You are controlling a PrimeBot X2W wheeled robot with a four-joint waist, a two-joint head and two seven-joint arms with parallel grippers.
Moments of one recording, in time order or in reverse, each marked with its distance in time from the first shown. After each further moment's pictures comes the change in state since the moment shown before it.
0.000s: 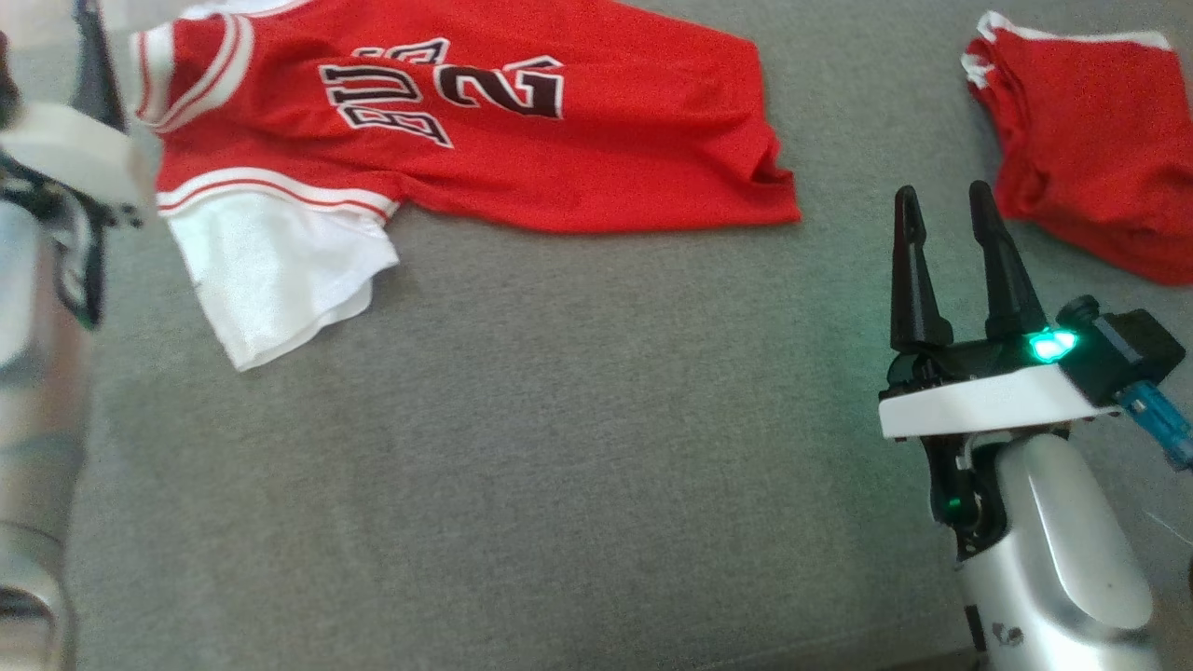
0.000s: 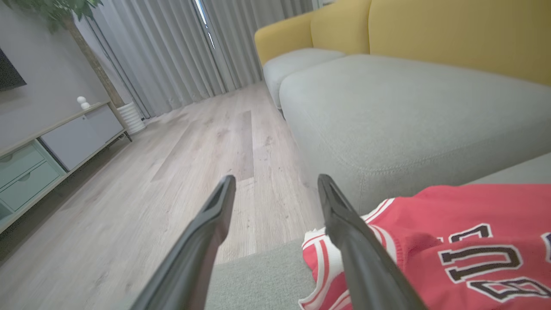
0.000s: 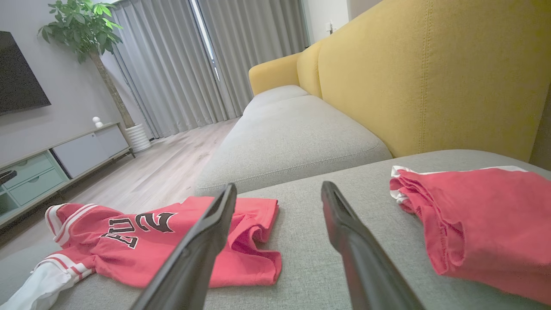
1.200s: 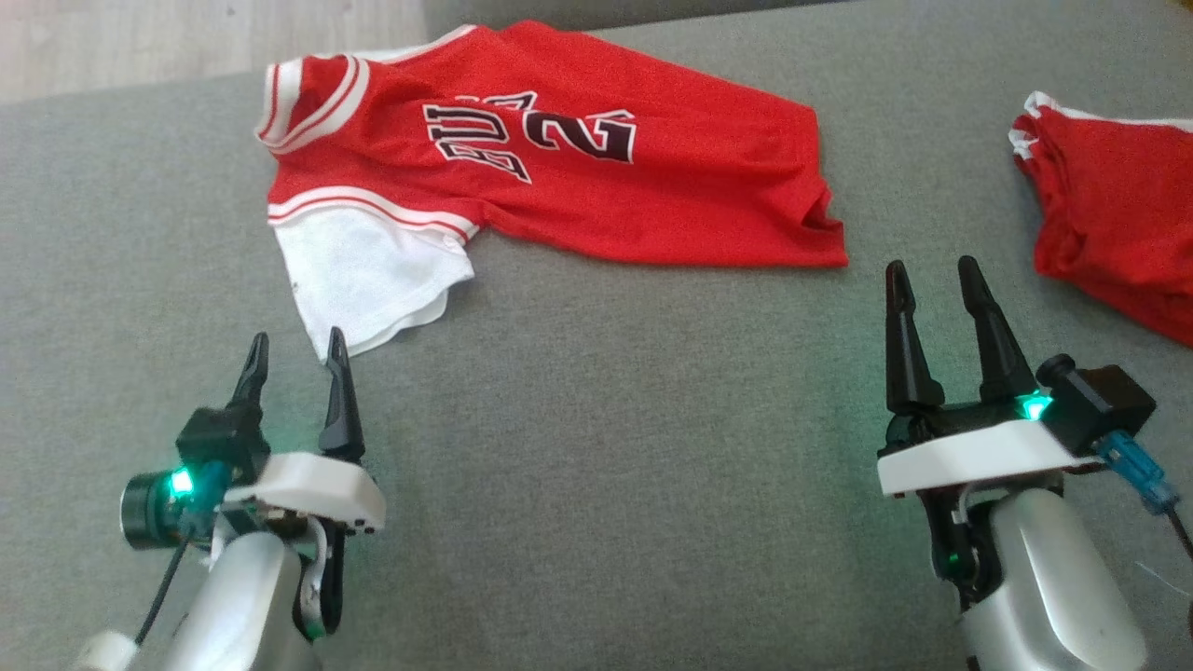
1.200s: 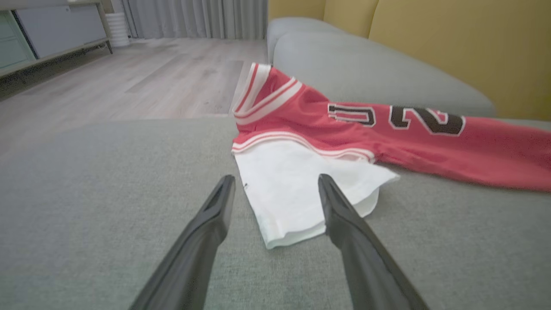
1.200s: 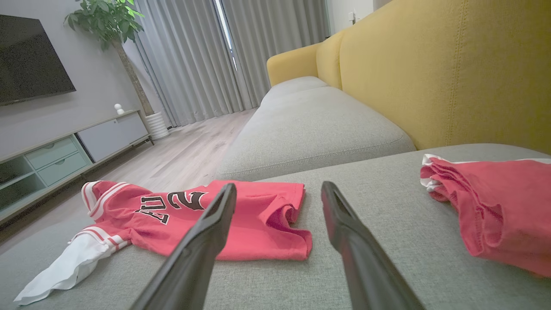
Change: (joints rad) left arm 0.697 -0.230 0.062 -0.470 -0.100 0.117 -0.034; right arm 0.083 0.000 -0.016 0.049 -0.044 0.000 0.000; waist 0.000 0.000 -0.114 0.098
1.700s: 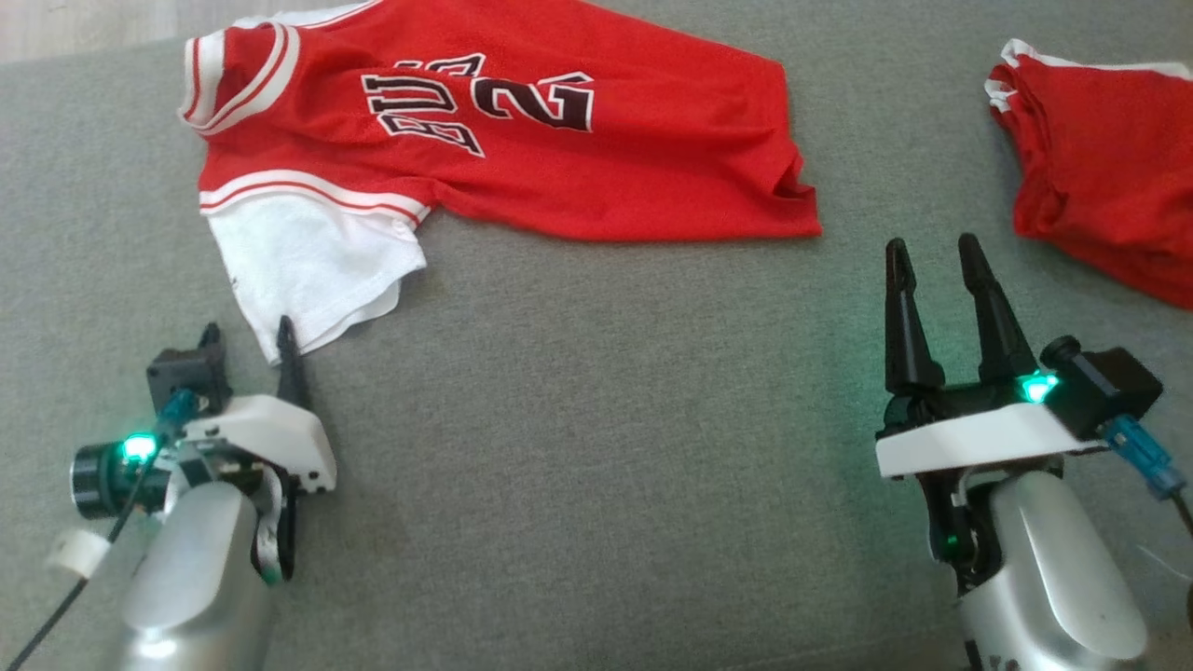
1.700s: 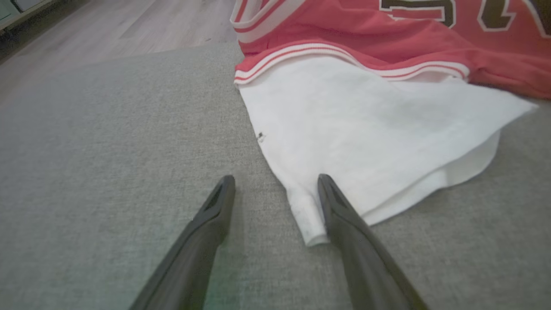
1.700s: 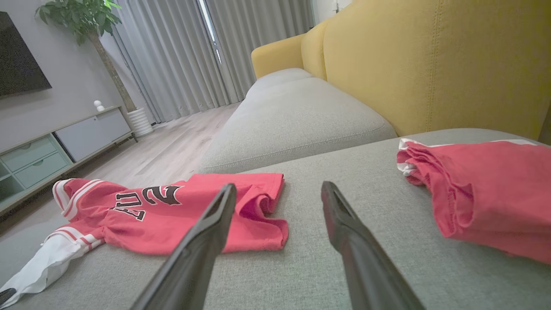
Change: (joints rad) left arm -0.157 0.042 0.002 0.234 0.005 0.024 0.131; right arm -0.023 0.000 0.009 -0.012 0.018 0.000 0.000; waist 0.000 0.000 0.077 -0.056
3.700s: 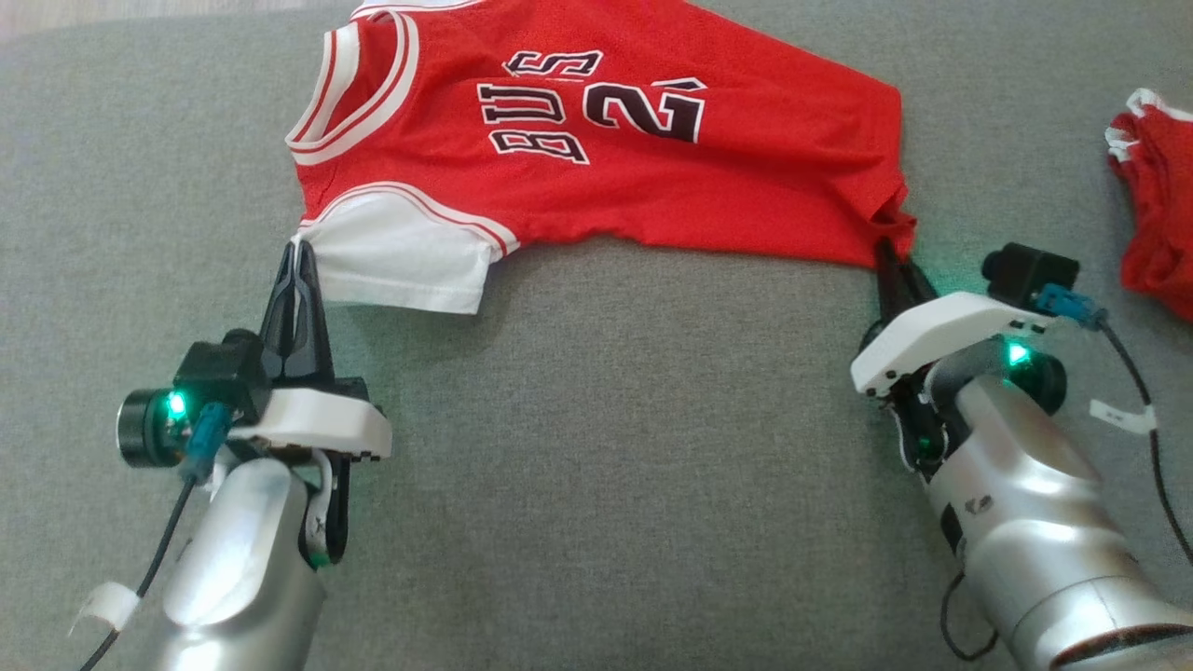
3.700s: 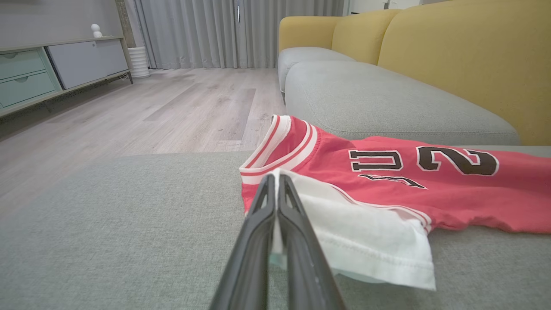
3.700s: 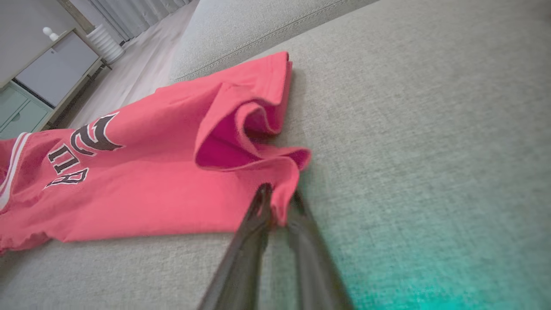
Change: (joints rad) left arm 0.009 -0.043 -0.041 -0.169 0.000 -0.032 -0.223; right arm -0.477 -0.020 0.122 0.852 0.278 0.000 0.061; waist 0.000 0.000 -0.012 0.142
